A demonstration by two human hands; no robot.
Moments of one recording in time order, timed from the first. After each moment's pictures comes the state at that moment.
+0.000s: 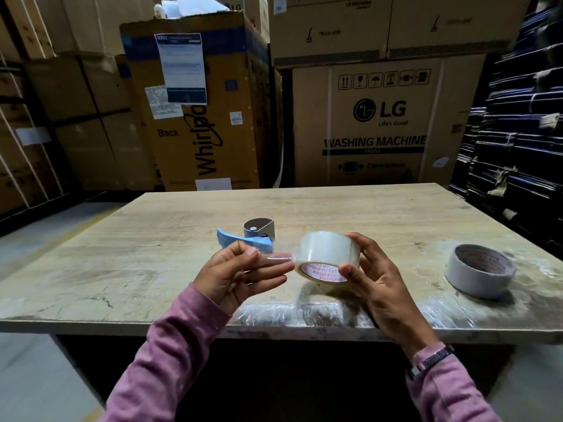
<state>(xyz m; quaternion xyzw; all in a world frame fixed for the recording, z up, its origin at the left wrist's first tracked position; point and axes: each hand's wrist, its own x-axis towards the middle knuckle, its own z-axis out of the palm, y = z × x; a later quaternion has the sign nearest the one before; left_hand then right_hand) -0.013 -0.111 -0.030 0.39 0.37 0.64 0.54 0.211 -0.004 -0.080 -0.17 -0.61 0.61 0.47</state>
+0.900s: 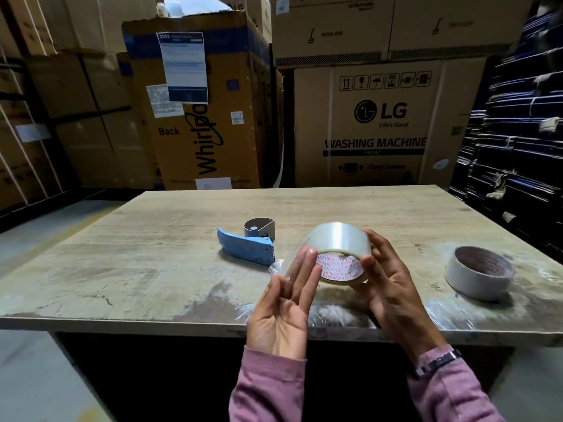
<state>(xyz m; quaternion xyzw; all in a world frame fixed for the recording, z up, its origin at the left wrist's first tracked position) 0.059 -0.105 -0.081 0.10 -0.02 0.73 0.67 0.209 0.000 -0.079 -0.17 -0.53 0.65 0.52</state>
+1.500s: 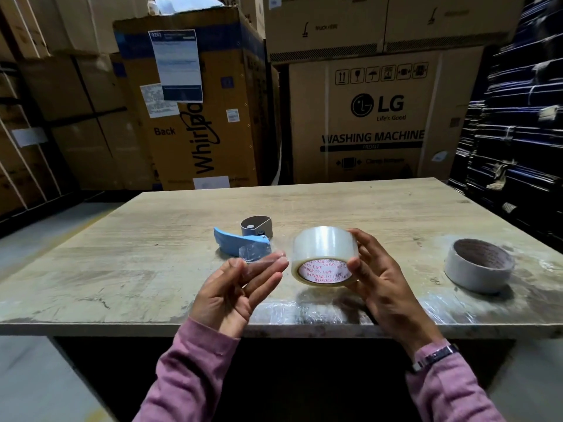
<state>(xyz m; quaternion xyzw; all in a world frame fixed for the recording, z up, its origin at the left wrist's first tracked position) -0.001 -0.119 -0.057 0.28 0.22 0.74 0.57 0.211 -0.004 -0.077 -0.18 -0.58 0.64 0.47</state>
